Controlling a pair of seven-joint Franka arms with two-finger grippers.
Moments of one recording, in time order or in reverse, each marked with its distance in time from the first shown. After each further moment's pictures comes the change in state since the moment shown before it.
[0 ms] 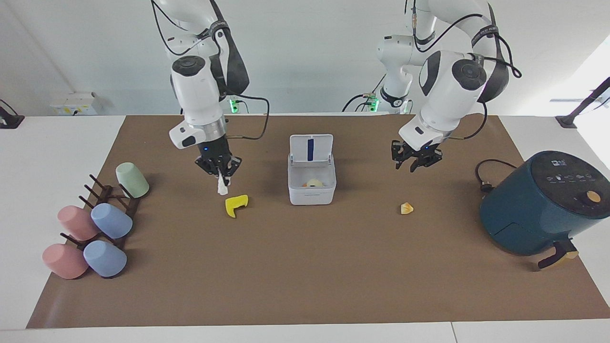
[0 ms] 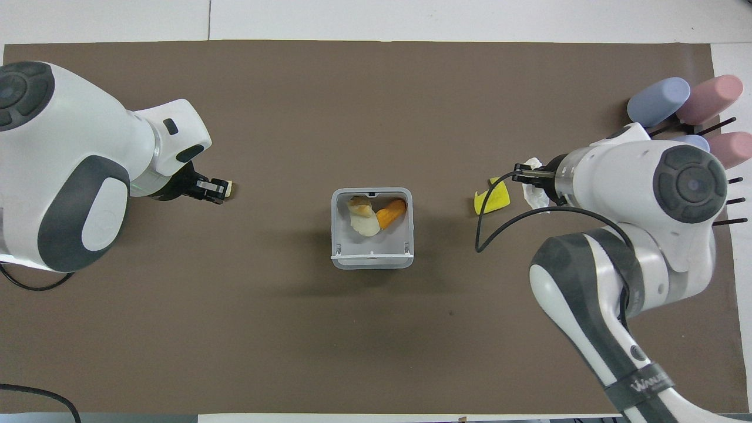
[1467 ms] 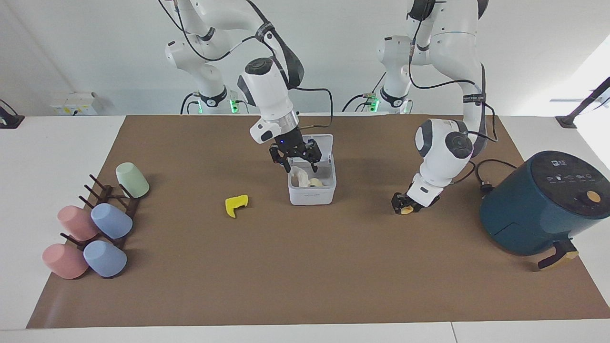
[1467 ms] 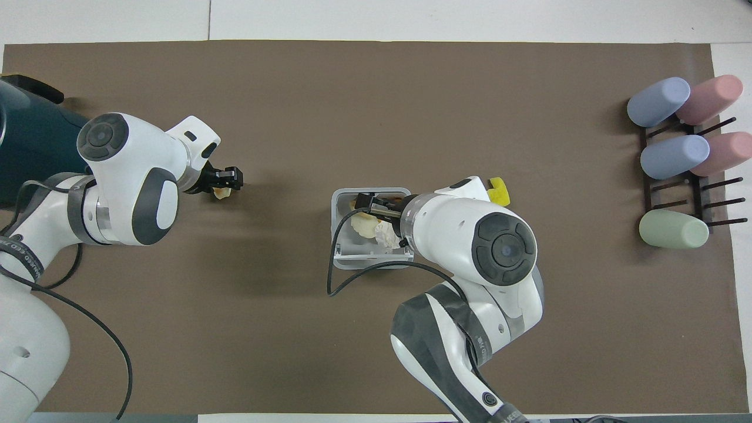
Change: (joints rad) left arm 0.072 0.259 0.008 -0.080 -0.001 0.377 -0.216; right arm 0.264 0.115 0.000 0.034 0.193 0.183 0.185
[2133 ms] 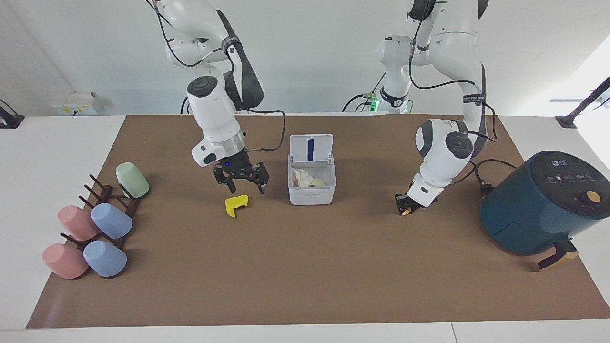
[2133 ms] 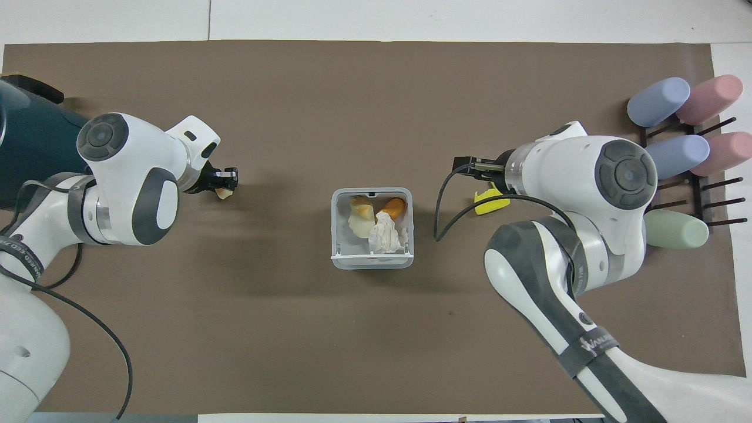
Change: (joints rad) left arm 0.000 0.000 0.000 0.000 0.000 0.003 0.000; right arm -0.282 0.020 -0.017 -0.005 -0.069 -0.080 -0.370
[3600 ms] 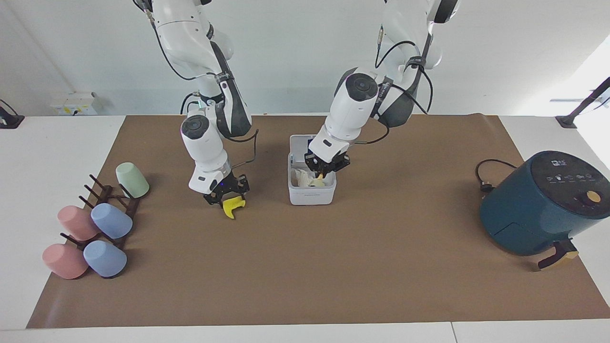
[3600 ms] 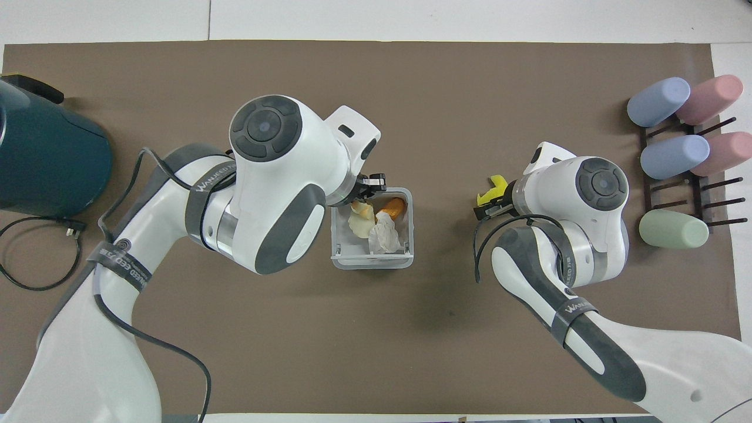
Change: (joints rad) left arm -0.409 -0.039 -0.049 0.271 -0.087 -0.247 -0.415; right arm -0.059 0.102 0.001 -0.119 -0.031 0.068 -0.561
